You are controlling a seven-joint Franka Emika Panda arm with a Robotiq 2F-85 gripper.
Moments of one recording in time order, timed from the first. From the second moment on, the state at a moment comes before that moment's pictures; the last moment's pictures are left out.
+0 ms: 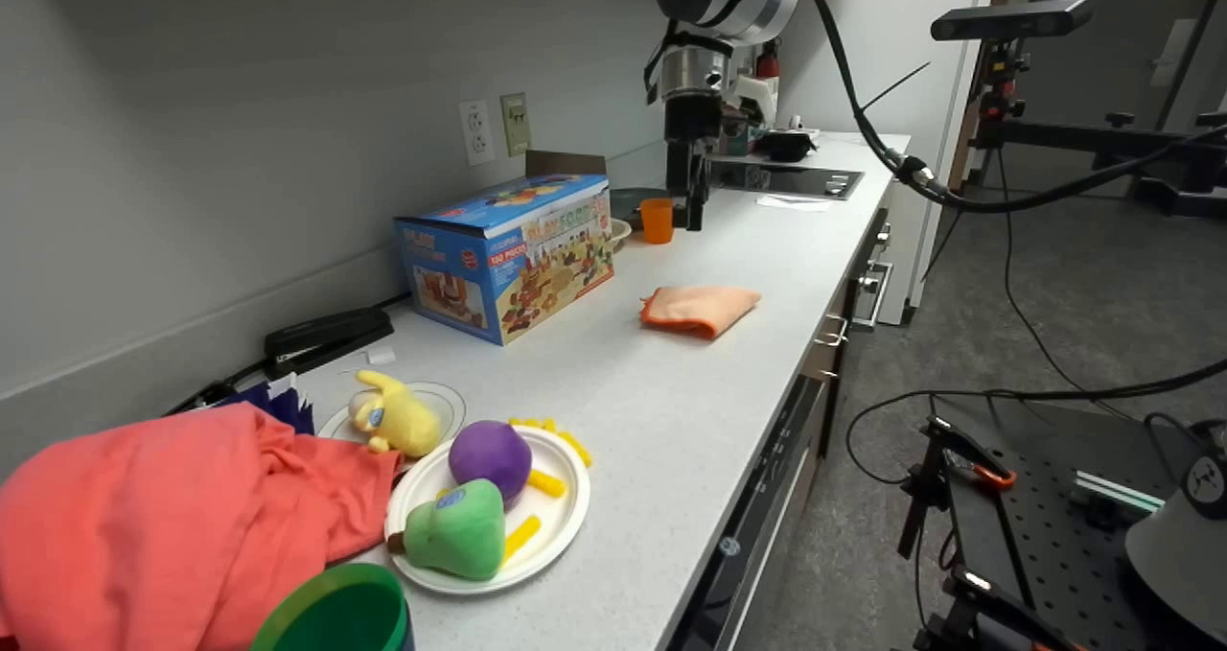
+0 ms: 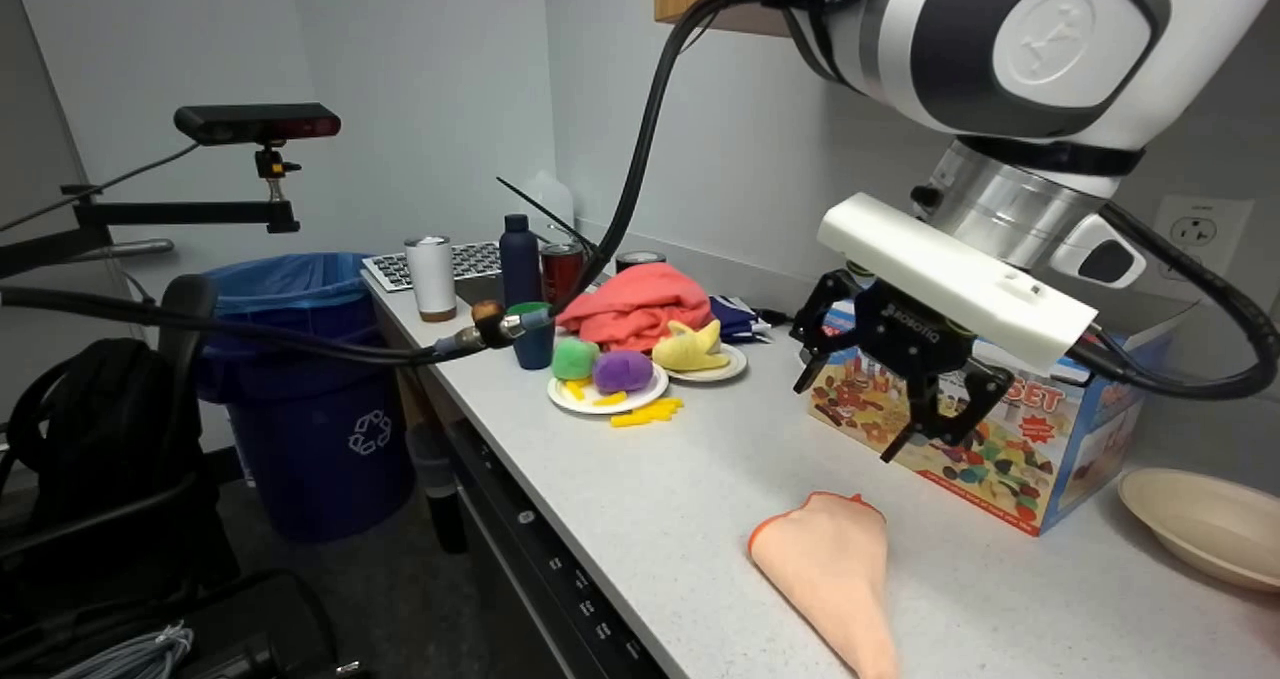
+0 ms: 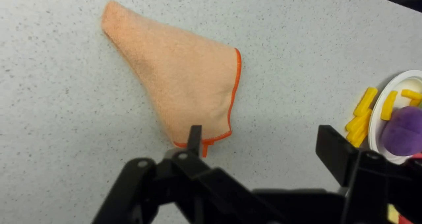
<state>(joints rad) -0.39 0.30 -0.07 -1.78 0.32 1.84 -0.61</state>
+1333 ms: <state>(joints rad) -0.38 0.40 -0.09 -1.95 0.21 2.10 -0.60</state>
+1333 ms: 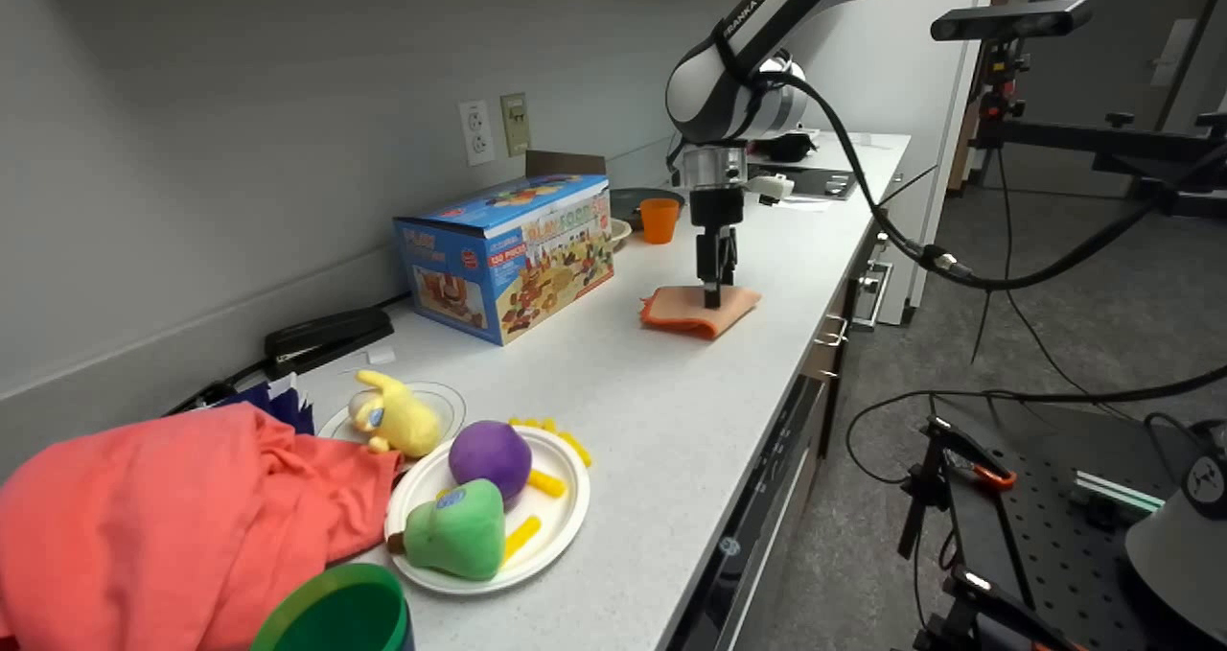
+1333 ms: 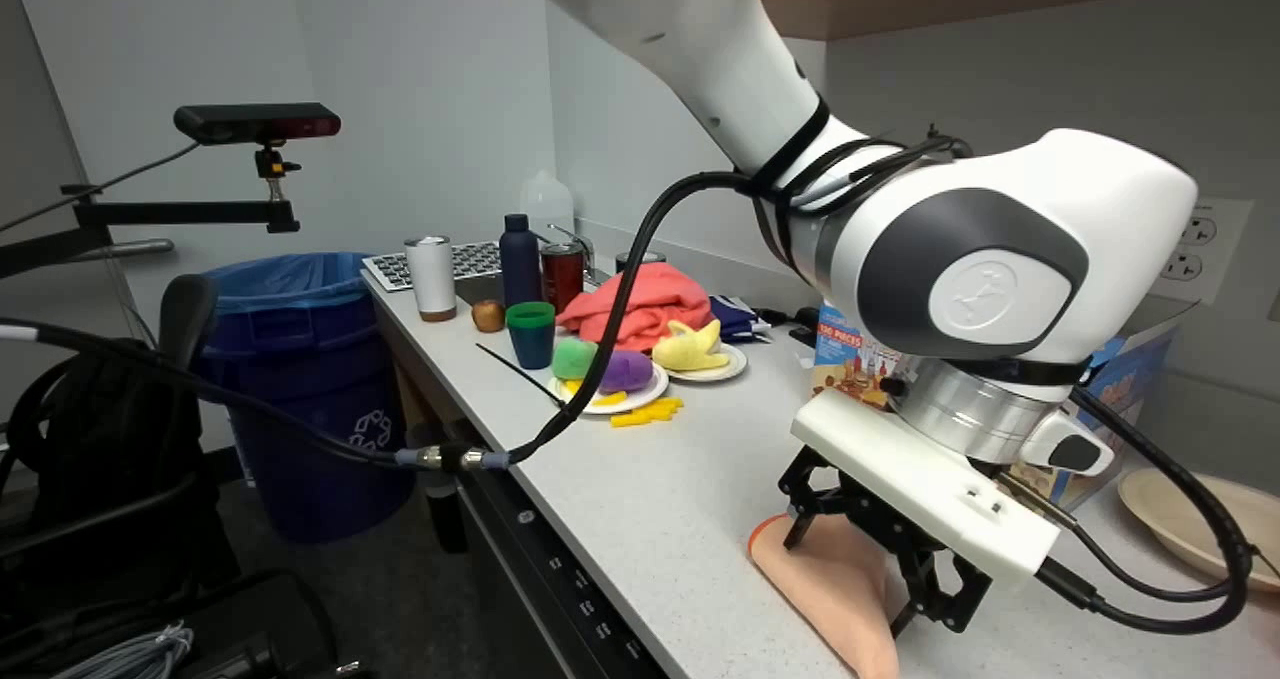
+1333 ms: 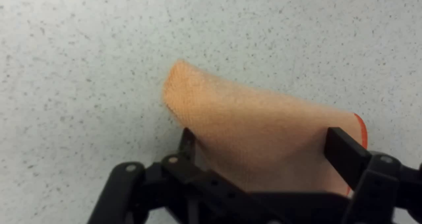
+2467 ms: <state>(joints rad) -0.36 0.48 -0.07 -2.01 0.14 2.73 -0.44</state>
